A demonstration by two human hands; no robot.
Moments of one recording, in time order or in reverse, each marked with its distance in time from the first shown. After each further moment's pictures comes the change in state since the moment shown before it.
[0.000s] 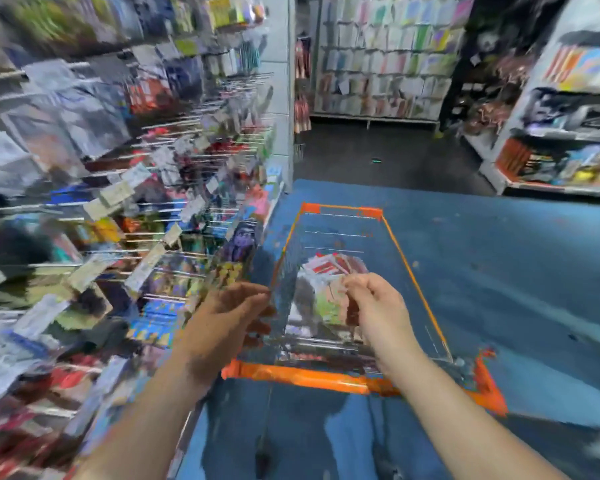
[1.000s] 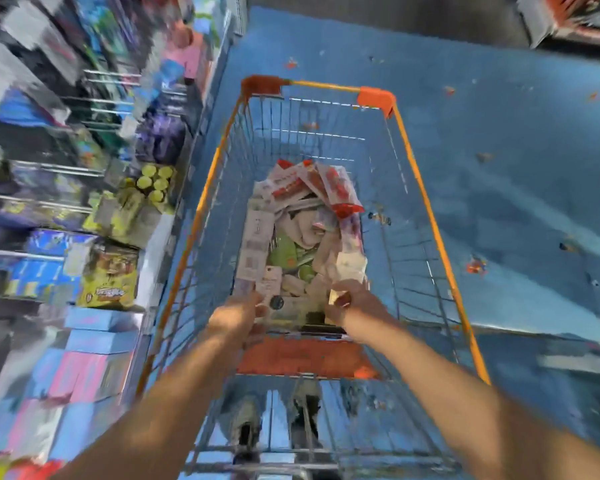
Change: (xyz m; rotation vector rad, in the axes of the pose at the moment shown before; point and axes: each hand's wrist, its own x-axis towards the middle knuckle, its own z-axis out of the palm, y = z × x) left_hand 0.347 -0.231 0.128 0.040 0.119 -0.838; right_hand 0.297 0.270 -0.042 -0.709 -0.348 0.588
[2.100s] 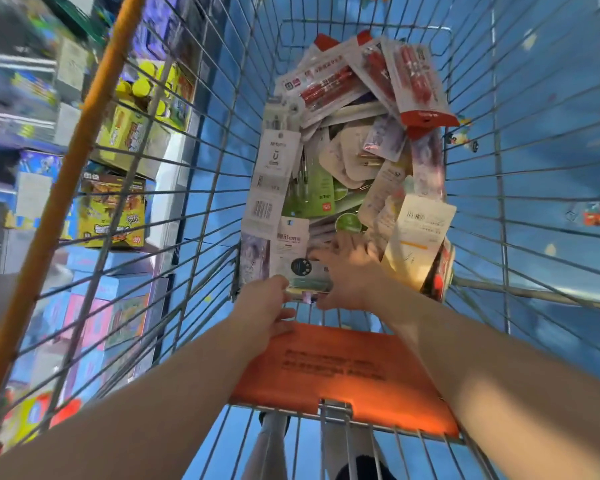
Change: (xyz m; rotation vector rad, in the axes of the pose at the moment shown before) left_hand 0.157 -0.068 0.047 0.029 0.148 -0.310; right_hand 0.197 0.069 0.114 -0.824 -0.348 -0.317
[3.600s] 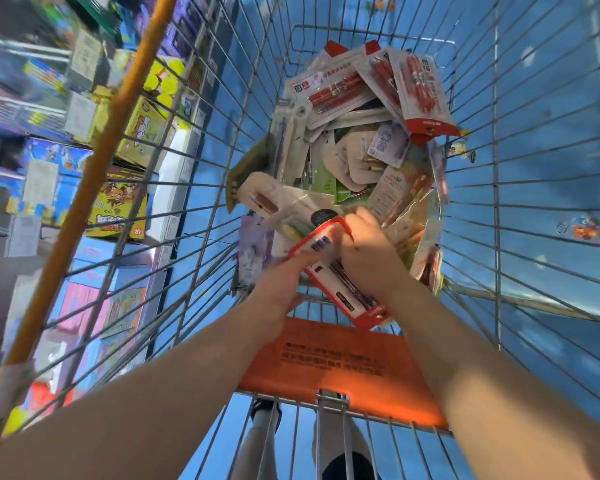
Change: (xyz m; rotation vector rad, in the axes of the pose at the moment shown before) left_hand -0.004 0.003 0.013 -0.084 -0.219 0.202; right_hand -0.030 -0.004 -0.036 0.625 0.405 -0.006
